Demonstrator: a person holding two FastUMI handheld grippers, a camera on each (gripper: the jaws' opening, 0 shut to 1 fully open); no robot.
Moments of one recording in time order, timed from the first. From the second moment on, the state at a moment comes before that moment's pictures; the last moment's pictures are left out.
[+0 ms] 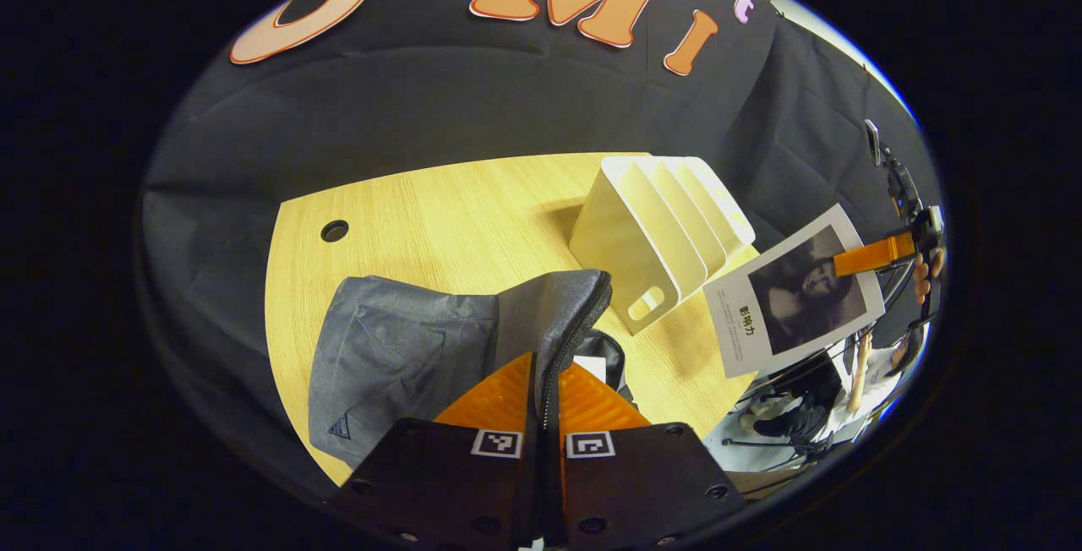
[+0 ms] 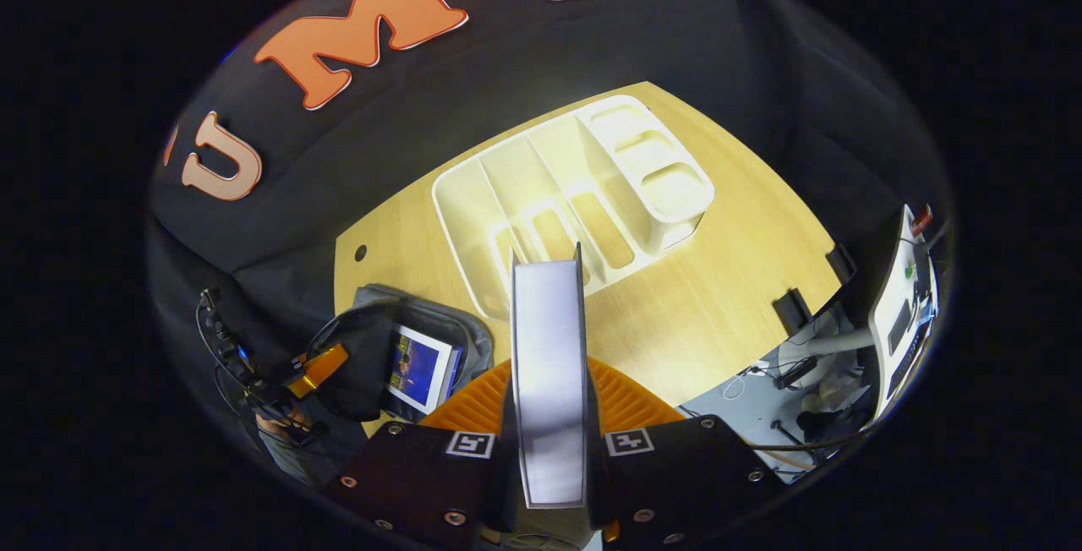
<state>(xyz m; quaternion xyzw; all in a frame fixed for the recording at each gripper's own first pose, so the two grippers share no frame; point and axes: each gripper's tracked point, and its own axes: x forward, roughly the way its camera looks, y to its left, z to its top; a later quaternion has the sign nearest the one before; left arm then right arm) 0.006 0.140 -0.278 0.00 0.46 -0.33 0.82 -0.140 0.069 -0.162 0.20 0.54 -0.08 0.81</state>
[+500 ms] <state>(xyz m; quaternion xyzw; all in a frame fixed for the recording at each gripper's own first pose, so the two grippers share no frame) 0.012 0.146 -0.265 0.02 0.44 -0.35 0.82 -0.172 0.144 -0.180 0.34 0.49 -0.04 0.80</state>
